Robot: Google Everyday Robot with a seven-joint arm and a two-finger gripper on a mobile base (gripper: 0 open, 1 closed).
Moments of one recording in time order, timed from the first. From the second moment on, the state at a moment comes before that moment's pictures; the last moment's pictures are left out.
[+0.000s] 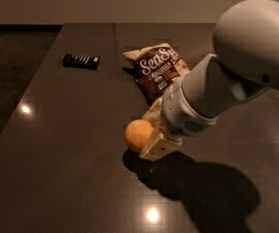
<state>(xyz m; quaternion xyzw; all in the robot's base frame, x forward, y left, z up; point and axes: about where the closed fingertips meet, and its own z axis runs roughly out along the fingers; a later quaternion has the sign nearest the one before) 0.401 -0.022 0.873 -0.67 0.69 0.15 0.23</state>
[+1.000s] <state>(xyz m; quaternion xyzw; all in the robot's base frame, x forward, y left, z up) 0.461 -0.094 0.858 -0.58 0.77 0.11 0.24</state>
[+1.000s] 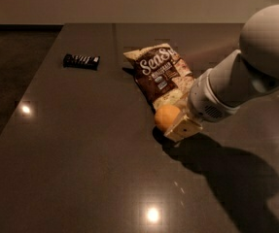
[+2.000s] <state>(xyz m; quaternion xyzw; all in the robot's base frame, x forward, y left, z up) 0.467 -0.121 0.845 -0.54 0.80 0.09 0.24</state>
